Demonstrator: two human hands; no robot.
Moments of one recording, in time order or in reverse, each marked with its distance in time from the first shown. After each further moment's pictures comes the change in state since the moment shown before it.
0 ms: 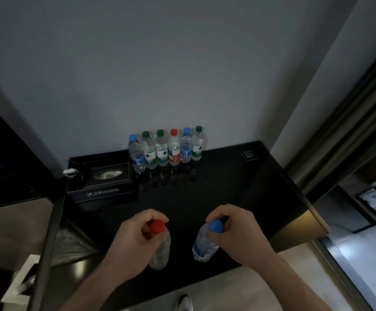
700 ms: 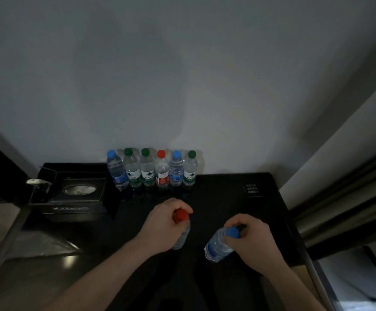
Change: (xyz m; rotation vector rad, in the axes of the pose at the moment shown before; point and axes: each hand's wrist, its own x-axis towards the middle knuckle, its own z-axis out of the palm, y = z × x) left_hand 0.246 0.057 0.122 0.021 0.047 0.015; right_hand 0.197 0.122 -0.121 0.020 -0.059 0.044
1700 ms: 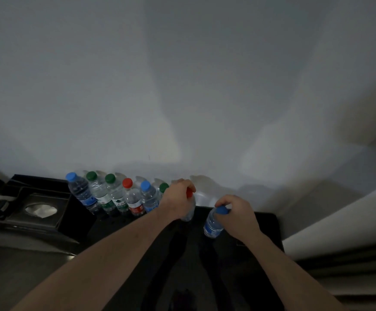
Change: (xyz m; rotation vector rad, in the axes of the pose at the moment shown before) left_hand 0.297 0.036 0.088 0.291 0.152 -0.207; right_hand 0.303 0.069 -0.079 -0.074 -0.068 -0.231
